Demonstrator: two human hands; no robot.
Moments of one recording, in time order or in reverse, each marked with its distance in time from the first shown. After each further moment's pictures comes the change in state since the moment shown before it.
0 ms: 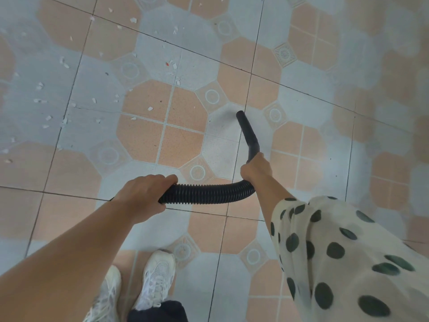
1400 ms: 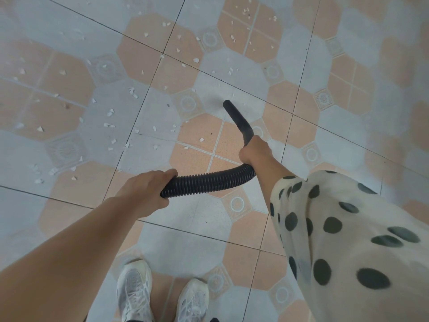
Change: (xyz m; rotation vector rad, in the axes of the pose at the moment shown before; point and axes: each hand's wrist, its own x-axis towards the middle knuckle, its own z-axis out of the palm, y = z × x) left_hand -0.030 -0.153 -0.076 -0.155 0.077 -0.173; right_hand -0.040 -0.223 0.020 -0.195 0.063 -0.268
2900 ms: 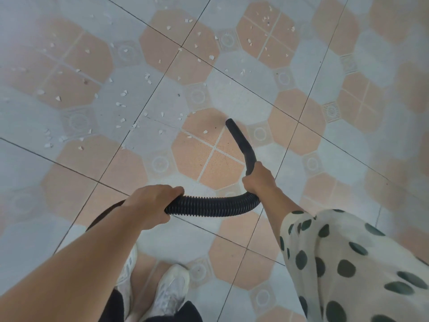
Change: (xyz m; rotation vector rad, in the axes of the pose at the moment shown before) left_hand -0.043 0.044 0.060 0.017 -0.093 -0.022; right_hand -0.039 0.080 0.028 -0.088 -0.121 -0.071
